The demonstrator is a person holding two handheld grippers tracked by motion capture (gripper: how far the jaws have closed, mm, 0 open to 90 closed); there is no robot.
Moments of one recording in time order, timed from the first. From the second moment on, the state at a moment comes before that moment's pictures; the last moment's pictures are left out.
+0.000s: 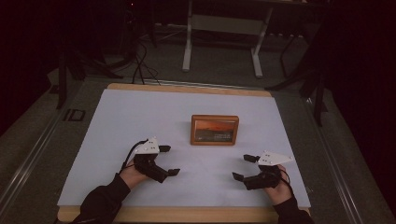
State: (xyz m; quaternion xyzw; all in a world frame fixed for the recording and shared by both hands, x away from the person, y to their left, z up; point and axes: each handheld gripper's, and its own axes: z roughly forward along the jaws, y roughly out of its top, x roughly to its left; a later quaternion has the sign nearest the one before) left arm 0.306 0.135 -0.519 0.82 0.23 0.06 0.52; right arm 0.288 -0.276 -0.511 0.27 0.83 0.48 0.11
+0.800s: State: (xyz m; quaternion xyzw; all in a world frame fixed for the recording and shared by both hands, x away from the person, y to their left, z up) left arm 0.302 0.133 -0.523 0.82 0.22 0.06 0.52; right arm 0.267 -0.300 -0.515 0.30 0.81 0.49 0.11
